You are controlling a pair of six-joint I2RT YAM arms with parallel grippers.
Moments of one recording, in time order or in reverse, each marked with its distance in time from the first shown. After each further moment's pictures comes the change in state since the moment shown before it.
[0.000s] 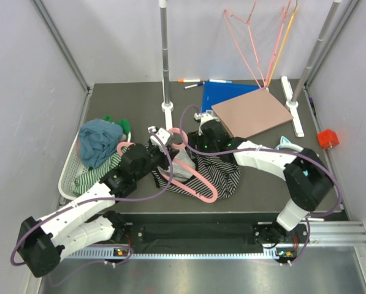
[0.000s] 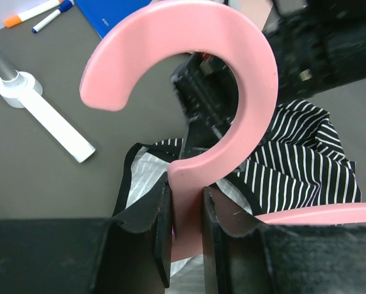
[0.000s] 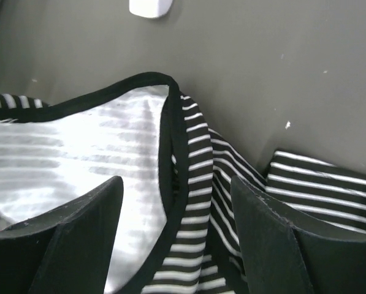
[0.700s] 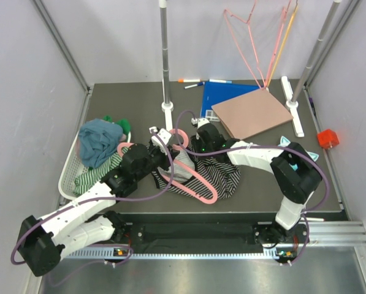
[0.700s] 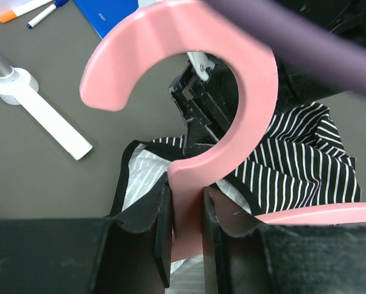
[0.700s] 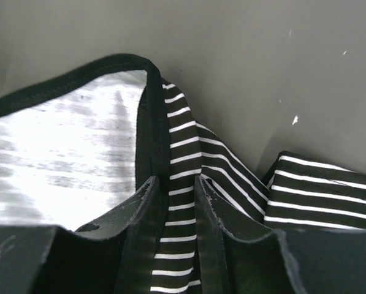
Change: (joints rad) left arm -0.006 0.012 0.000 -0.007 0.000 0.000; right arm -0.004 0.115 0.008 0.029 -0.006 -0.015
